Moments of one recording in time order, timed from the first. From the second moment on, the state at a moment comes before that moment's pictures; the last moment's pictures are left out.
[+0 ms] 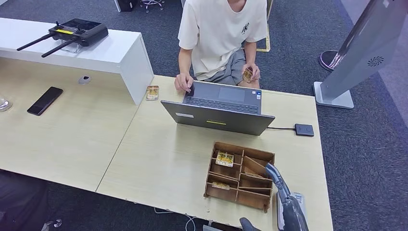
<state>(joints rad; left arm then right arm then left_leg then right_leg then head) -0.01 -0.33 1.55 -0.67 -1.57 -0.37 0.00 0.17 -0.36 0.70 -1.89 0.44 -0.44 0.02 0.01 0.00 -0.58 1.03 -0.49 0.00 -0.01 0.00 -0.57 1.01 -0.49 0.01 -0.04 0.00</state>
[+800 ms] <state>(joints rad) -0.01 -0.34 1.49 -0.71 -1.57 -0.36 0.00 0.12 -0.37 0.75 -1.83 0.99 -0.52 0.15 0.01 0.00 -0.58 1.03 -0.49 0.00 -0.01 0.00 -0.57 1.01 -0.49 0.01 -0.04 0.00</state>
